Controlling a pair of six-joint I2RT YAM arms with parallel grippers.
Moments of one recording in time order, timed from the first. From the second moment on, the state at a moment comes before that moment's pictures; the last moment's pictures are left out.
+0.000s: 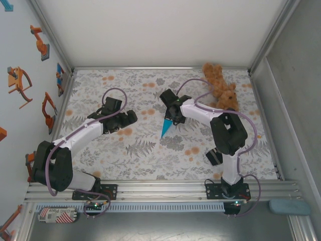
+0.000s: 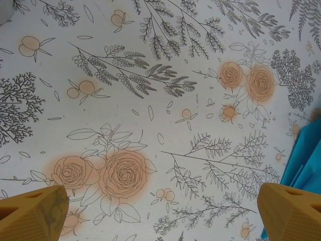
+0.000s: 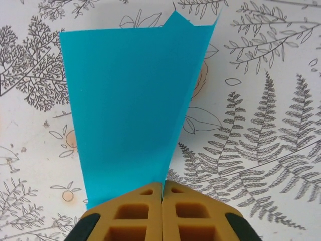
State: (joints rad) left arm -0.43 1.40 0.86 -0.46 -0.01 -0.72; right arm 0.67 1.97 1.44 -0.72 0.20 0.90
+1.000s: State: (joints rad) left arm -0.32 1.30 0.73 -0.32 0.08 -0.86; right arm 0.63 2.01 1.32 -0.08 -0.55 0.68
